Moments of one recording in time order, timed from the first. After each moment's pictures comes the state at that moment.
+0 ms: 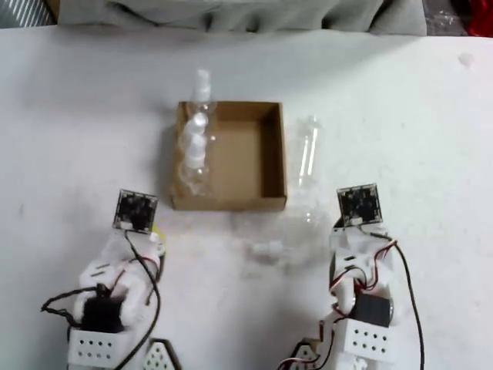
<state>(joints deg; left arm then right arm) -1.3 -103.5 97.3 61.8 -4.4 11.3 -91.6 93.2 41.6 24.2</state>
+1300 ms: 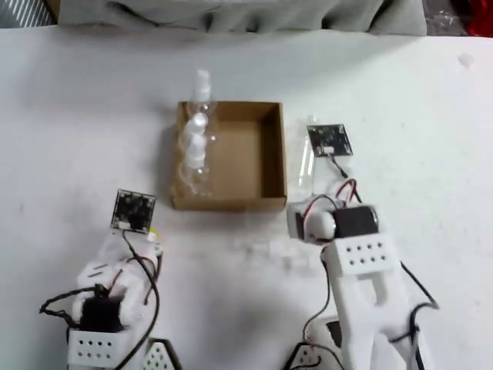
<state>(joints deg) -2.5 -103.5 97.3 61.8 -4.9 -11.4 -40.7 47.9 68.1 -4.6</state>
